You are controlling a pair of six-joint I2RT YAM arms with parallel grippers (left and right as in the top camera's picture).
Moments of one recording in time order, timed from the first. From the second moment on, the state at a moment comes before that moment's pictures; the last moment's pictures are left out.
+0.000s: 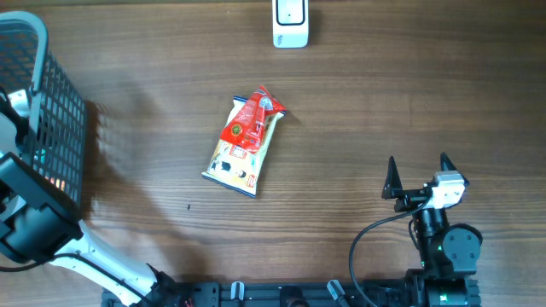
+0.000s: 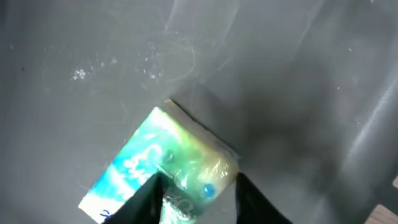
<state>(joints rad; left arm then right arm) 0.70 2.07 1.59 -0.78 -0.03 0.28 0.00 0.01 0.01 0.00 -0.06 -0.01</state>
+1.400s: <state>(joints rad) 0.55 1.29 1.69 -0.69 0.24 -0.09 0.00 0.01 0.01 0.00 -0.06 -0.01</state>
